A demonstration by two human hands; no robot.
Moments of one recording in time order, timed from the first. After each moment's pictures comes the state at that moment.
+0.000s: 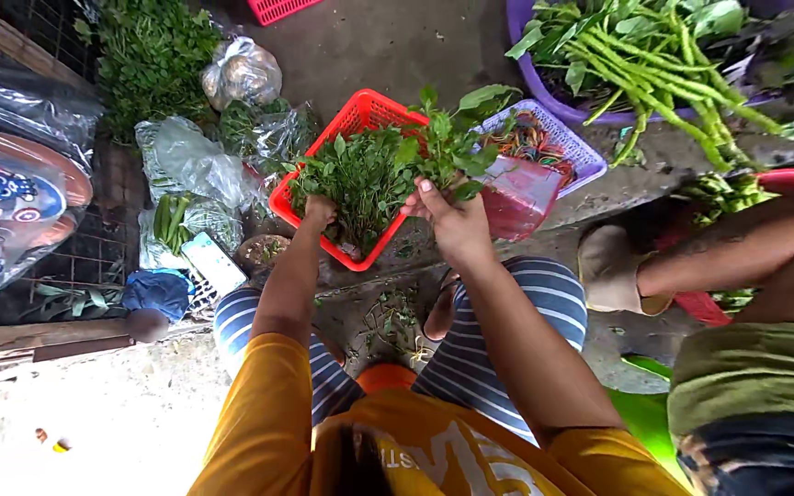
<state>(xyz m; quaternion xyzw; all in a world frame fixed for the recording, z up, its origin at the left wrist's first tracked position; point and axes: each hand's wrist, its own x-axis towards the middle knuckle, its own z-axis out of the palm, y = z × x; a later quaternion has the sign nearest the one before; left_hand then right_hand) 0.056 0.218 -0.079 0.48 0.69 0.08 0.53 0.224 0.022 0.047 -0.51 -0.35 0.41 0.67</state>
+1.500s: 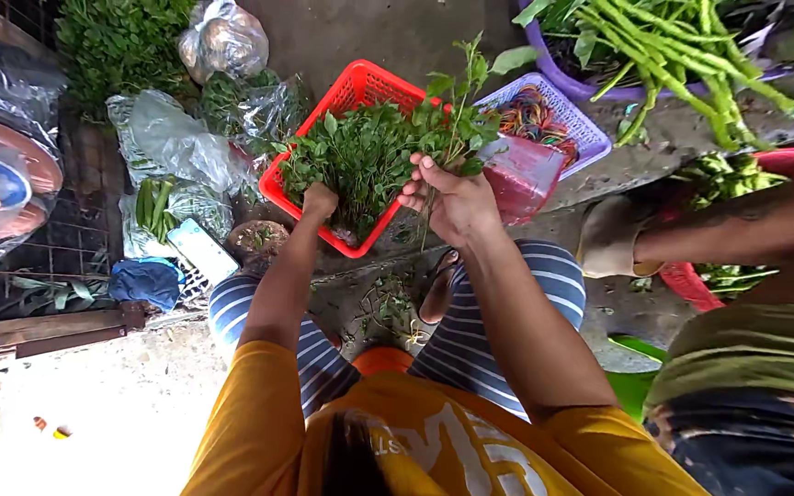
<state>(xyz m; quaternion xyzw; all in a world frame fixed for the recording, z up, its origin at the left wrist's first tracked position) 0.057 0.200 -0.076 0.60 0.67 -0.05 0.42 0.230 0.034 0.054 -0.45 -0.16 0.56 0.68</state>
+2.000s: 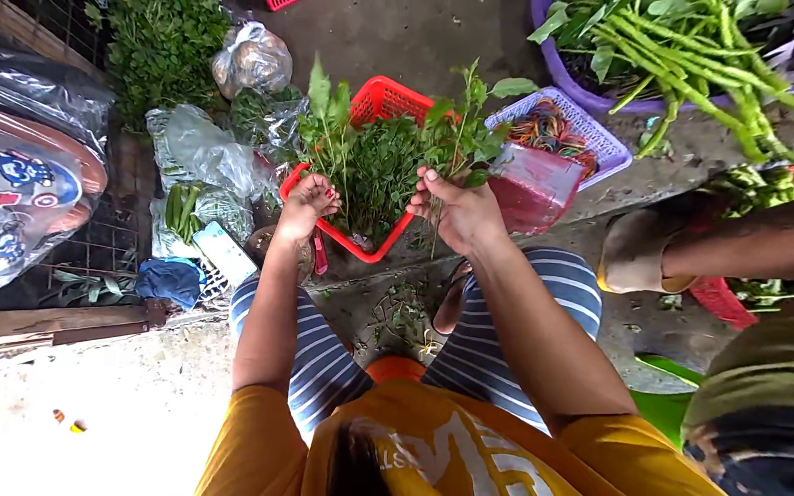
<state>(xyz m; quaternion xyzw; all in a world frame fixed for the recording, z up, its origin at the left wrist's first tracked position) -0.011 0.153 0.009 0.57 0.42 0.32 0.63 0.217 0.034 0.050 -0.46 -0.21 0.55 0.66</state>
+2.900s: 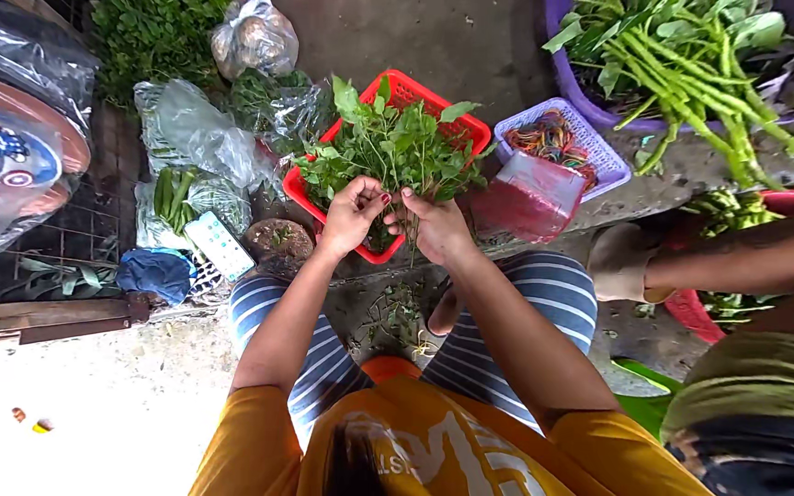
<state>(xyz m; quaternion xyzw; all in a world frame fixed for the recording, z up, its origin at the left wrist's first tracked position) 0.024 0.120 0.011 0.66 0.38 0.34 0.55 0.170 0.053 0.030 -0.53 -0.21 0.58 0.58</state>
